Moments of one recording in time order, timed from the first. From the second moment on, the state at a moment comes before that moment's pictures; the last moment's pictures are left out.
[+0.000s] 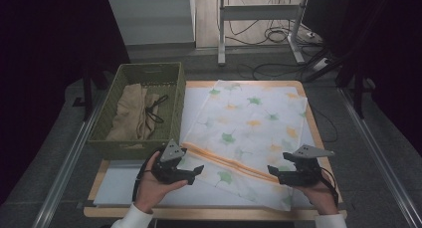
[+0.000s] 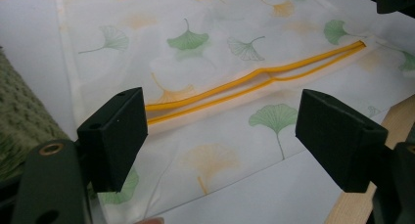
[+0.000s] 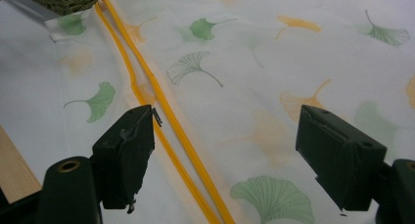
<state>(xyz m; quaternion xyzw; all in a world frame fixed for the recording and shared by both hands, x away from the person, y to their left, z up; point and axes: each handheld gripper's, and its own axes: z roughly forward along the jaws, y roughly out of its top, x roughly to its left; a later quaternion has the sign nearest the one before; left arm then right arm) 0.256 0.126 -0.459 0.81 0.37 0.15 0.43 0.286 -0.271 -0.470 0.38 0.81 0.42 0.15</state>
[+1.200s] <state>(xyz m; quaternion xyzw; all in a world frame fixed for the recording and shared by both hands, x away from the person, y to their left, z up) 0.254 0.136 -0.455 0.80 0.40 0.16 0.42 0.292 -0.267 -0.457 0.41 0.80 0.42 0.14</state>
